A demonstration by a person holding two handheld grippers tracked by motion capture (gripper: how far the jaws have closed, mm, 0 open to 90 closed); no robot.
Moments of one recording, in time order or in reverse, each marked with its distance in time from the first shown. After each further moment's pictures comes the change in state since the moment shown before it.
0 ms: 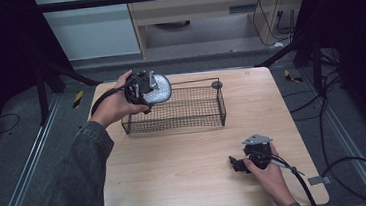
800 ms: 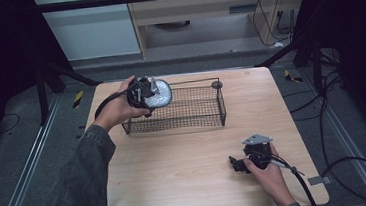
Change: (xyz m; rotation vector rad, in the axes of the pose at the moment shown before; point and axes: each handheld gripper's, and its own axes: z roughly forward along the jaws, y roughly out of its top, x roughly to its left) left arm -0.006 -0.008 0.030 0.008 -0.032 0.002; right arm 0.000 0.000 0.000 -0.001 0.000 0.001
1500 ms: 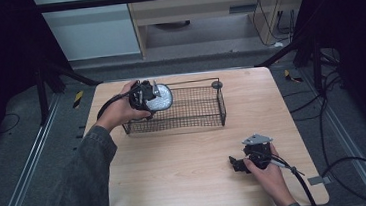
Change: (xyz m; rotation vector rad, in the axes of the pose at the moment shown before) left arm -0.002 -0.004 0.019 0.020 -0.045 0.003; right arm 0.000 0.000 0.000 0.000 -0.001 -0.001
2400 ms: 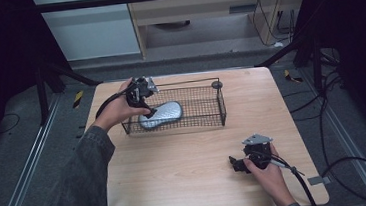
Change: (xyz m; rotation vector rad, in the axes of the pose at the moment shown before) left arm 0.009 -0.006 -0.005 -0.078 -0.054 -0.115; right arm 0.000 0.000 0.000 0.000 0.000 0.000
